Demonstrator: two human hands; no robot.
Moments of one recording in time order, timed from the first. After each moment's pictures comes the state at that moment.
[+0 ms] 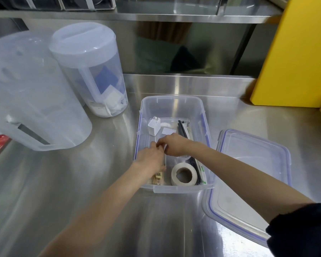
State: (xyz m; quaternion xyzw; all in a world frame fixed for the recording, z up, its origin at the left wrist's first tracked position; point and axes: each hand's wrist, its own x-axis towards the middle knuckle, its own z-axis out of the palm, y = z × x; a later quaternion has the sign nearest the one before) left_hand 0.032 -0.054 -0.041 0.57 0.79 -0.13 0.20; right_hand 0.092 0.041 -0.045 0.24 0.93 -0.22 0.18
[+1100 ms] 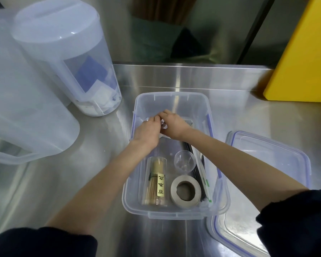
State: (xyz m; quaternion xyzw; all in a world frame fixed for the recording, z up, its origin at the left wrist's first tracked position) left_hand -0.022 0.034 -0.064 0.54 0.83 0.00 0.16; right_hand 0.049 0.114 -0.077 0.29 0.91 -0.28 0.00
